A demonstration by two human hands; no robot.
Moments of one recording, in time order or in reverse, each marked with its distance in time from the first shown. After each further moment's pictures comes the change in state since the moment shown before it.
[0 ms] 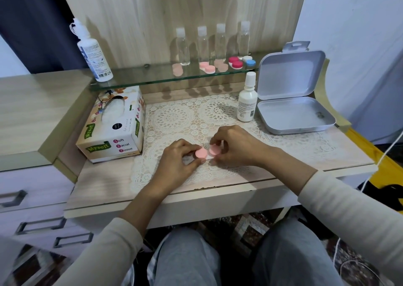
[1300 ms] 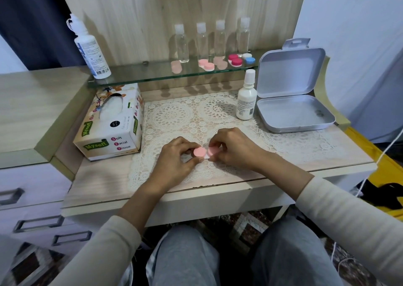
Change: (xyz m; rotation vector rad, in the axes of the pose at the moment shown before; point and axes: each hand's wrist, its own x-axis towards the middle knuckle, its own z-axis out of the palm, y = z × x) left_hand 0.000 0.002 -0.001 -0.018 -0.007 -0.007; right_hand -0.004 -0.002 0.010 0.079 0.065 0.009
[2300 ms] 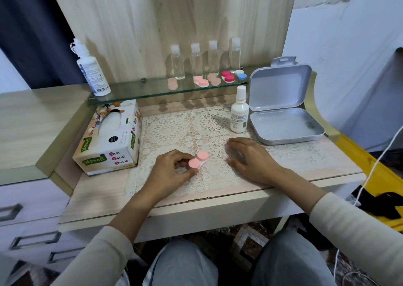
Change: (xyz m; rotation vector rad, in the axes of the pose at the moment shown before) left_hand 0.004 0.003 -0.007 -0.033 -0.025 -0.035; right_hand -0.026 0.048 -0.004 -0.106 0.134 0.086
